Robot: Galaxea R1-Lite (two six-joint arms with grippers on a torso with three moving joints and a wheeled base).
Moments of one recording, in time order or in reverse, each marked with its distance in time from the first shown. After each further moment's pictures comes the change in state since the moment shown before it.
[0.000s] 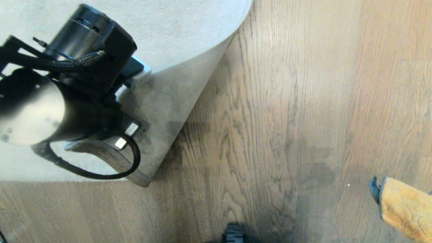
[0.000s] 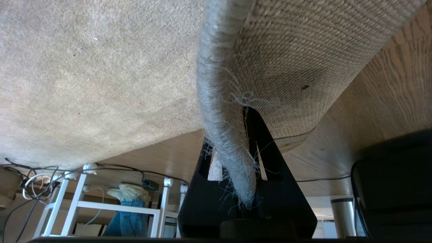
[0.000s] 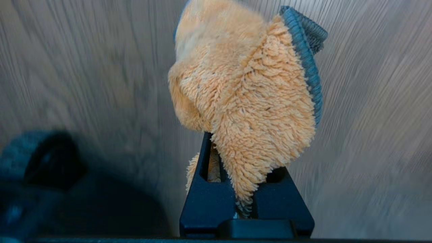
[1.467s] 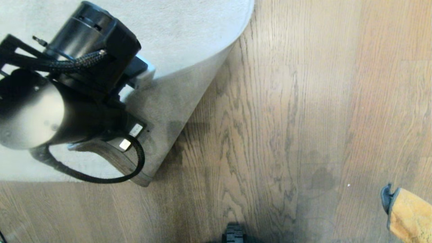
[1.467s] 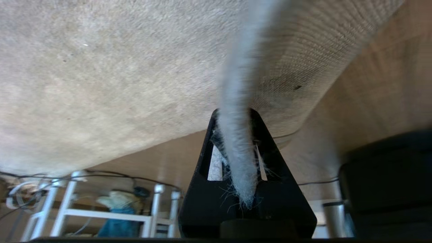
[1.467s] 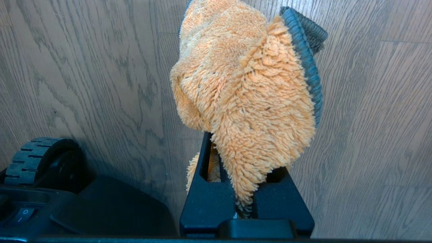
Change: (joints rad) left arm -0.050 -0.003 -0.004 -0.004 0.002 -0.033; right arm -0.032 -0.262 0.005 0.188 0.022 0.050
